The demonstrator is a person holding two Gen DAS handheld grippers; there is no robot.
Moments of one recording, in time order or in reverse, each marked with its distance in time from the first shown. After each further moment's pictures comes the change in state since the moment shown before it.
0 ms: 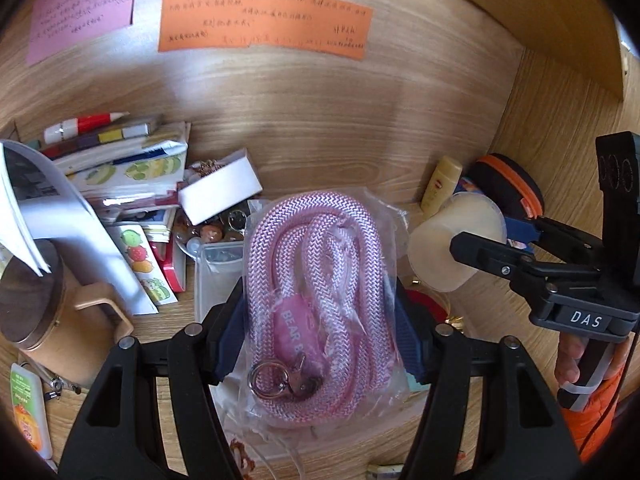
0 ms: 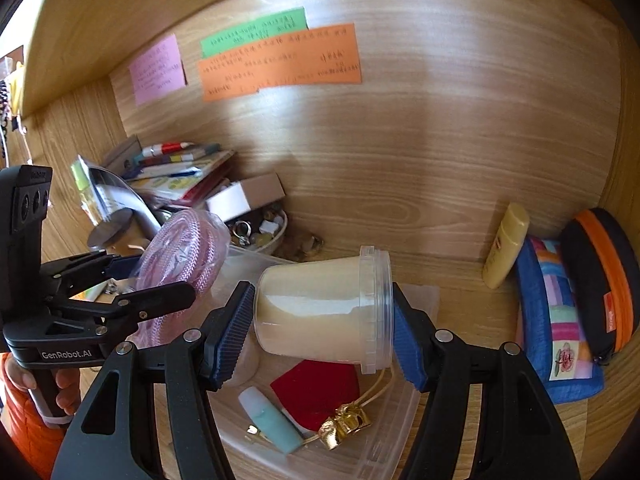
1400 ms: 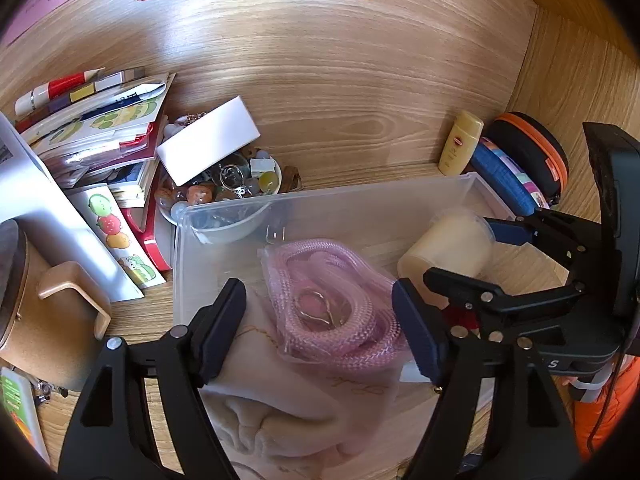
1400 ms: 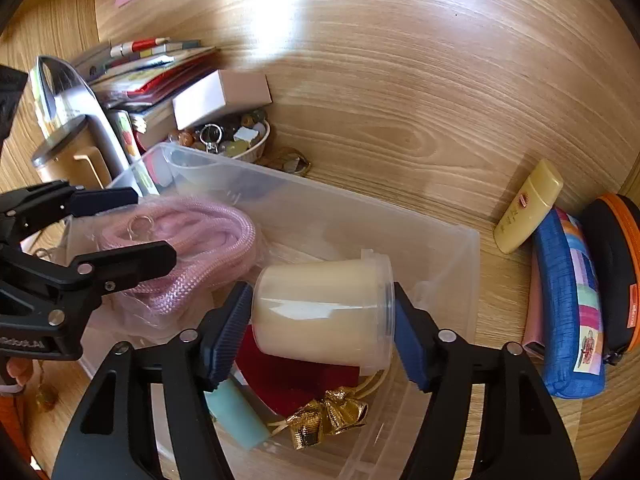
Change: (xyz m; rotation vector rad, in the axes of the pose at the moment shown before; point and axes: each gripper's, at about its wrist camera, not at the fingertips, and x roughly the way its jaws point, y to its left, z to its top) left arm 0.036 -0.004 -0.022 0.038 0.090 0.030; right arm 0.061 0.012 -0.033 -0.132 0.211 -0.120
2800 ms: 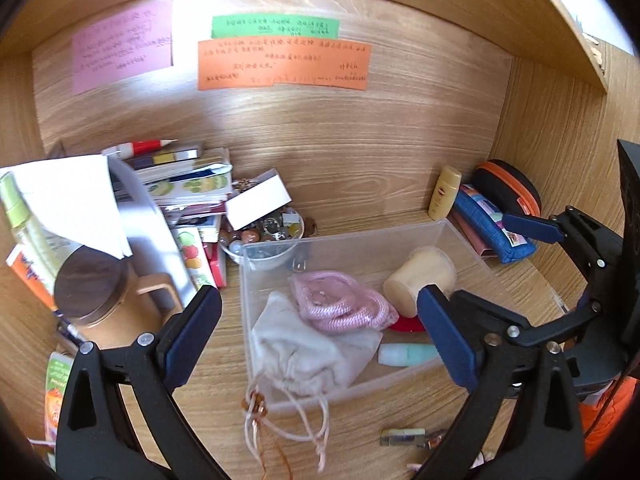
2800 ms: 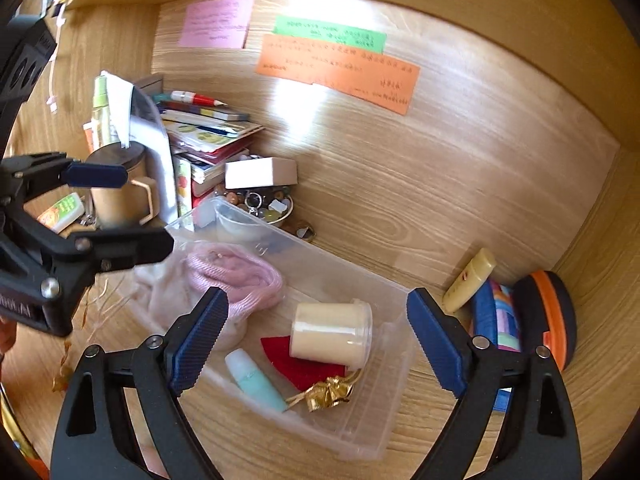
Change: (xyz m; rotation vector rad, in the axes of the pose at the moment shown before) left arm -0.097 -0.006 -0.013 -0.009 -0.187 0.075; right arm -0.107 0.042 0.000 -0.156 -0.226 -0.110
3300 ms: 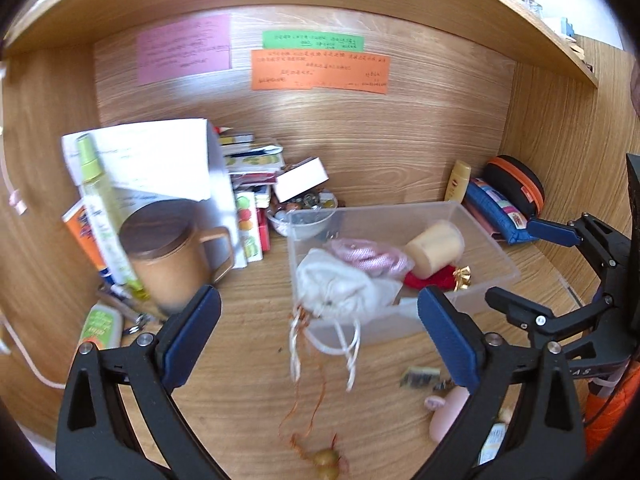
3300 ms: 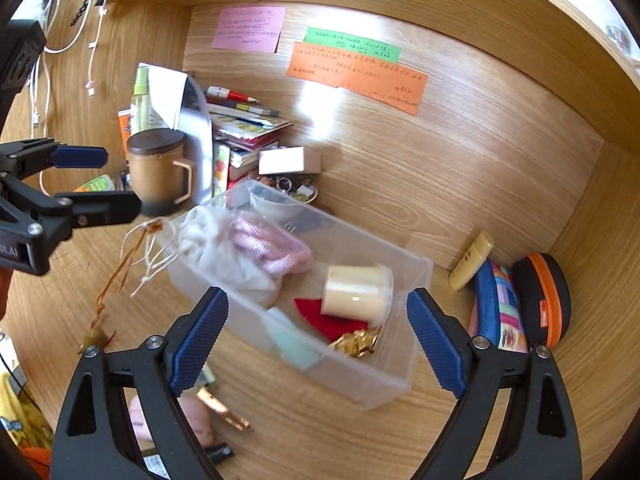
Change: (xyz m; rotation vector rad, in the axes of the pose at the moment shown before) left arm -0.063 0.014 -0.049 -0.022 -0.039 0.099; right arm -0.041 0.026 -0.034 -0.012 -0.020 0.022
